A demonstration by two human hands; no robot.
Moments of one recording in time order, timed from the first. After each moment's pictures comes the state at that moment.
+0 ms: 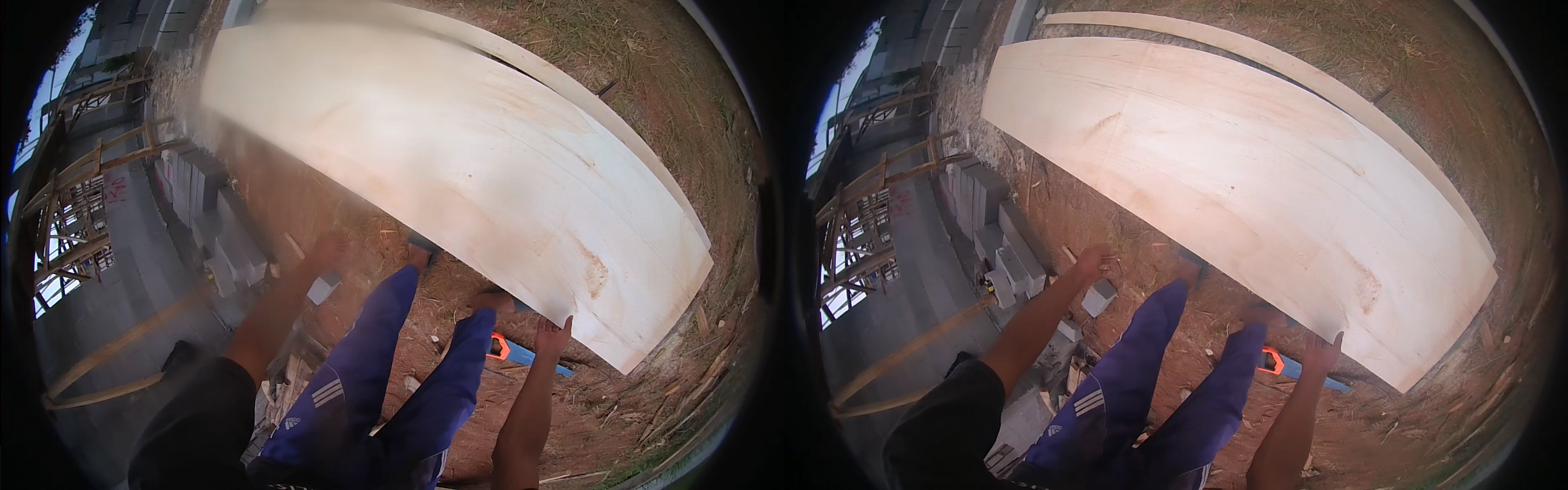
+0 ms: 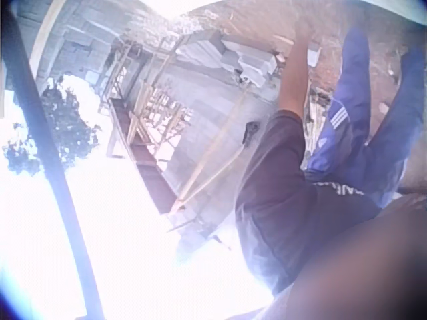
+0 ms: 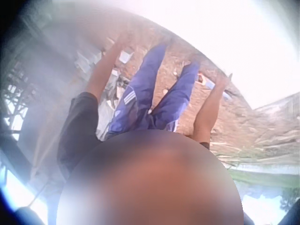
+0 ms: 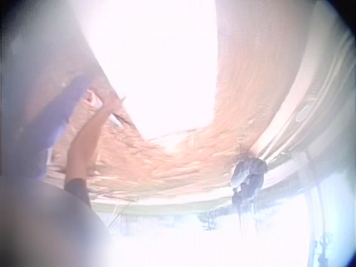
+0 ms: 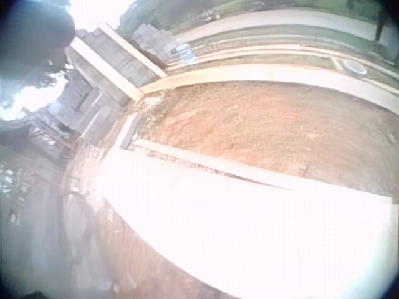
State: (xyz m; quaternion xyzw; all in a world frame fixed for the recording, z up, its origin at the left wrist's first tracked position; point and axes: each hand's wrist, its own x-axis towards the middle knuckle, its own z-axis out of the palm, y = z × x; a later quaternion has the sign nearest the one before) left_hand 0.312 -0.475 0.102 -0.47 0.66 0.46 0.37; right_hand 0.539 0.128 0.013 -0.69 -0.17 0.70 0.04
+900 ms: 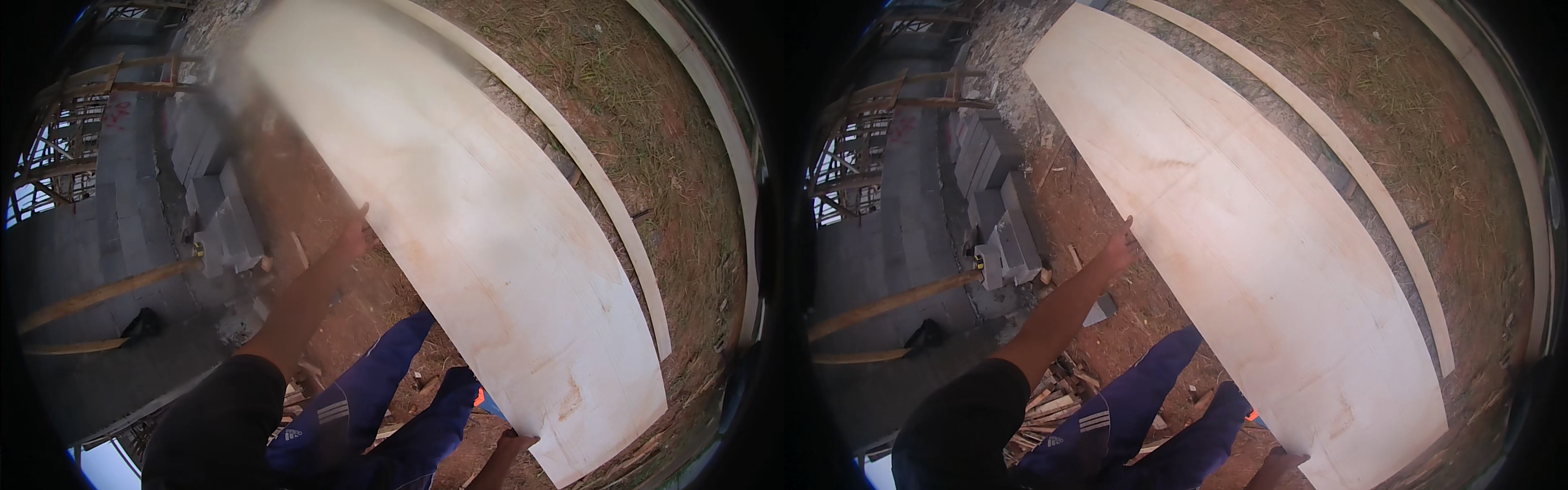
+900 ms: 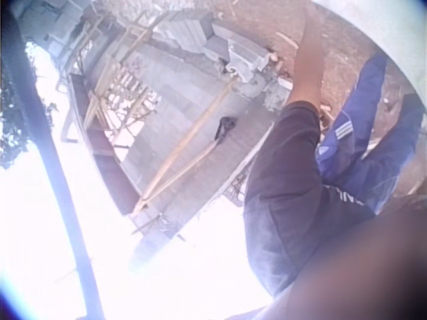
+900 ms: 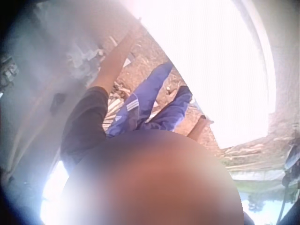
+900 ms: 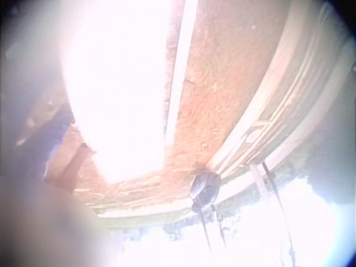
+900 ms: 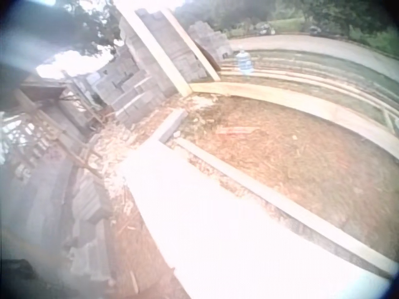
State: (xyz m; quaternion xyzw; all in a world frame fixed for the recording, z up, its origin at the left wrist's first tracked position) left_hand 0.157 -0.551 0.086 -0.57 0.47 0.65 0.18; right_hand 0.554 0.081 0.130 -0.77 -0.30 0.55 0.11
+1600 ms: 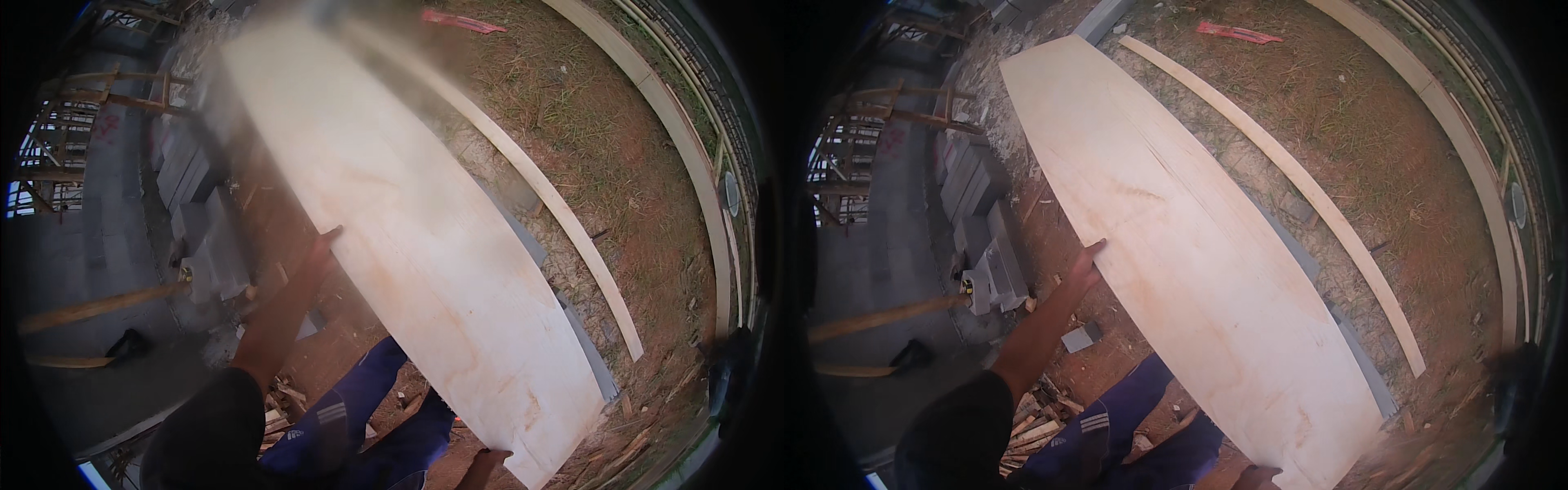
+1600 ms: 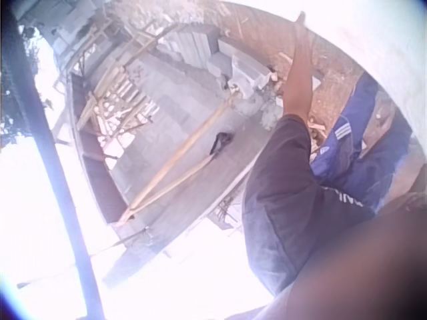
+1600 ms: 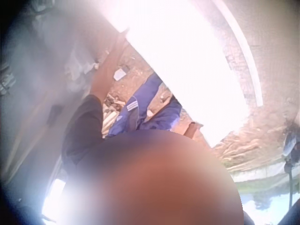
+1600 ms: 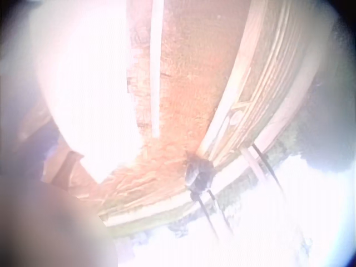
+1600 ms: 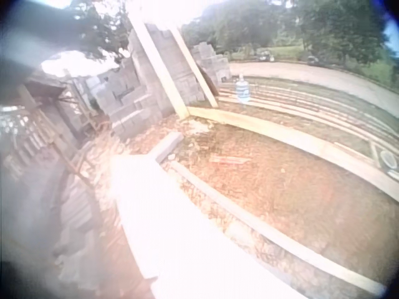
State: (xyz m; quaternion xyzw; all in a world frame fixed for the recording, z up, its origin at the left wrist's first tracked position) left_hand 0.108 -0.543 0.204 -0.41 0.38 0.82 0.09; right_hand 0.547 0.030 0.204 -0.77 -0.31 0.55 0.11
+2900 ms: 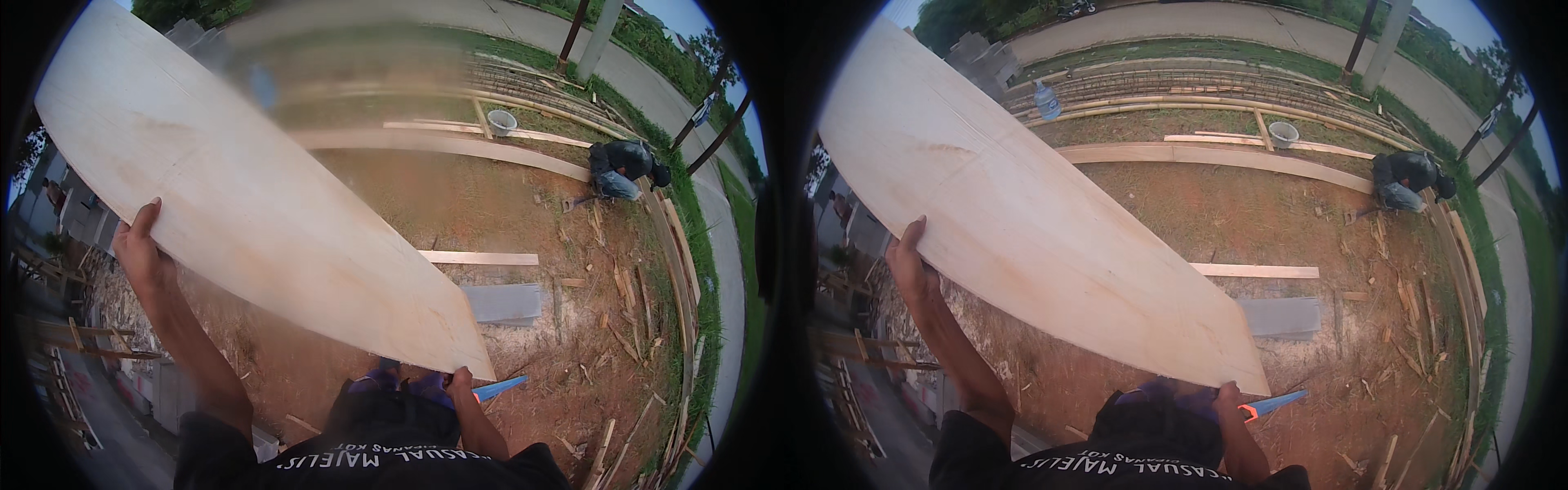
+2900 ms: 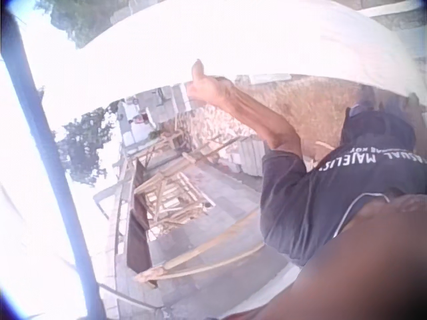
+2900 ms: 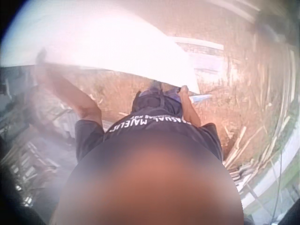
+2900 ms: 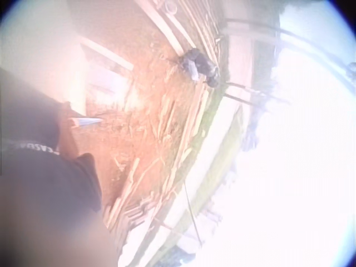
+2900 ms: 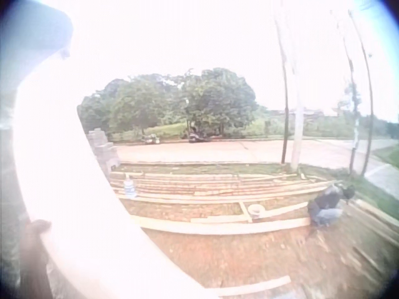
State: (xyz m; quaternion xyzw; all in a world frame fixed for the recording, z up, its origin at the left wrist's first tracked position) left_hand 0.082 -0.391 1.076 0.05 0.64 0.73 -0.24; right_hand 0.484 -0.078 0.477 -0.69 -0.20 0.70 0.03
